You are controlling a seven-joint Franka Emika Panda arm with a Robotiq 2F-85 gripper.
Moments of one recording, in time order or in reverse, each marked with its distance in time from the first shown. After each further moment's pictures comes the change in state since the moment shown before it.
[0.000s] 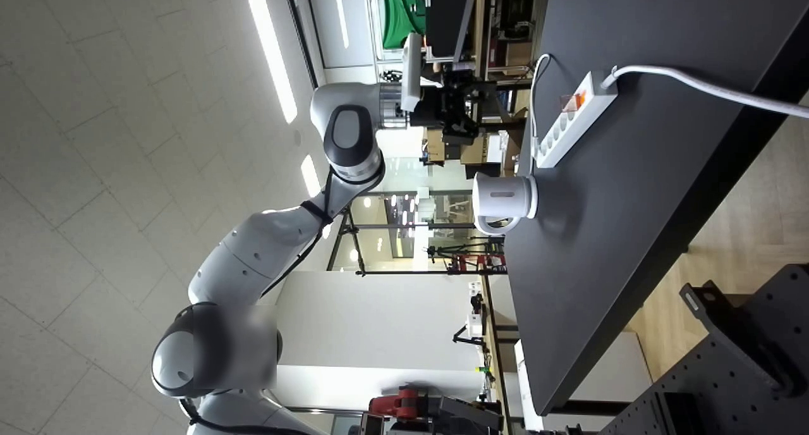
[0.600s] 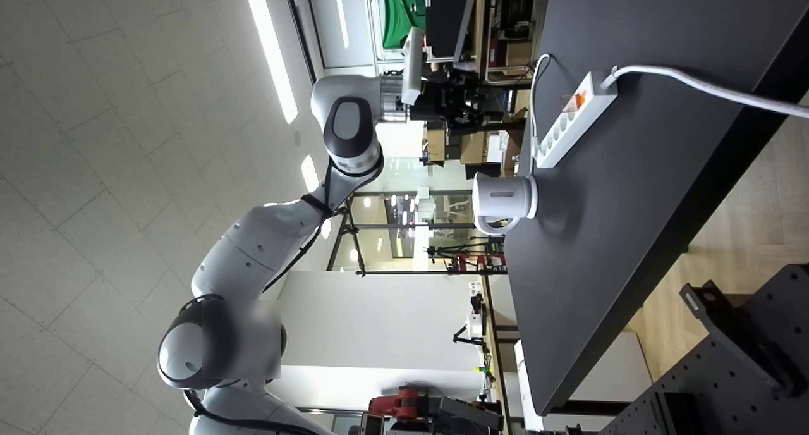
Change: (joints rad) arm -0.034 0.039 0.037 0.068 0.003 -0.047 0.000
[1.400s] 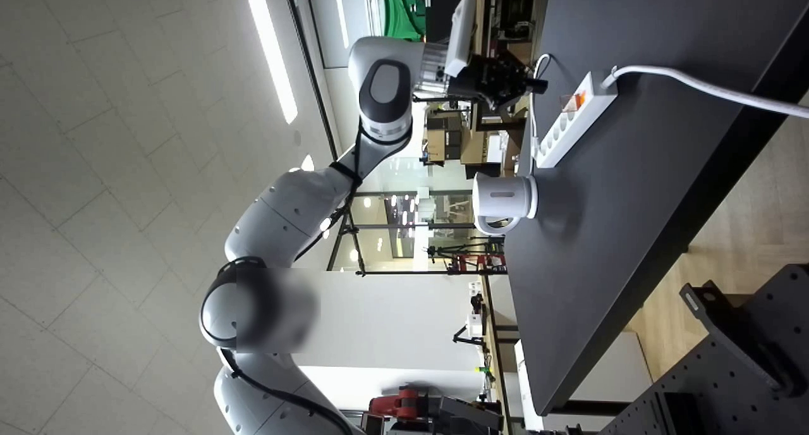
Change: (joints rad) arm -0.094 0.247 0.061 0.235 -0.001 -0.113 0.018
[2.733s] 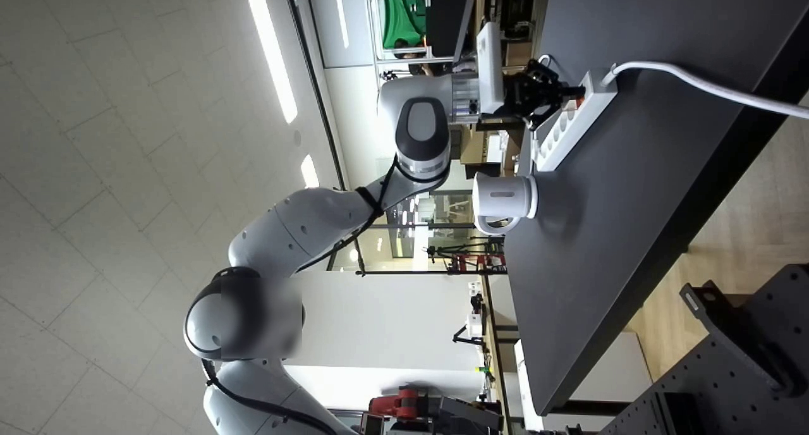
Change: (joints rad) arm -0.015 -0.064 0.027 -0.327 -0.128 0.426 0.232
